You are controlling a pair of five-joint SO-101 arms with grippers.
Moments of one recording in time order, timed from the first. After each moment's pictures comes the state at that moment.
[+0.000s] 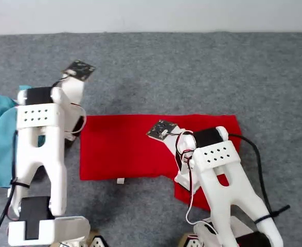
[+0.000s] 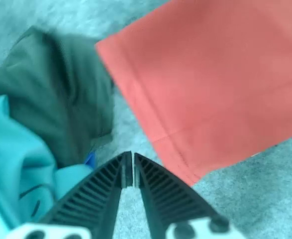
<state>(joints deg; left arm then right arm) -7.2 -5.4 9.5 91.6 -20.4 -20.0 -27.0 39.8 91.4 31.9</state>
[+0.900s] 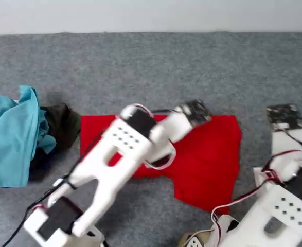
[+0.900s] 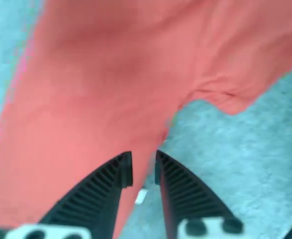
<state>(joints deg) 37.3 -2.1 9.5 88.0 -15.1 35.3 -50.5 26.8 100.4 39.5</state>
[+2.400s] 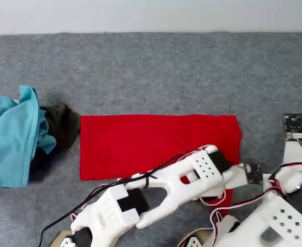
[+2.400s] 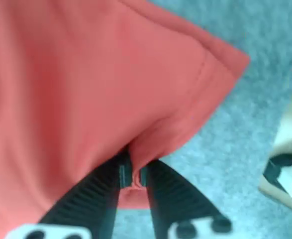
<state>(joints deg) 58.1 36.4 -14.8 85.0 -14.8 41.8 -54.7 26.9 100.5 39.8</state>
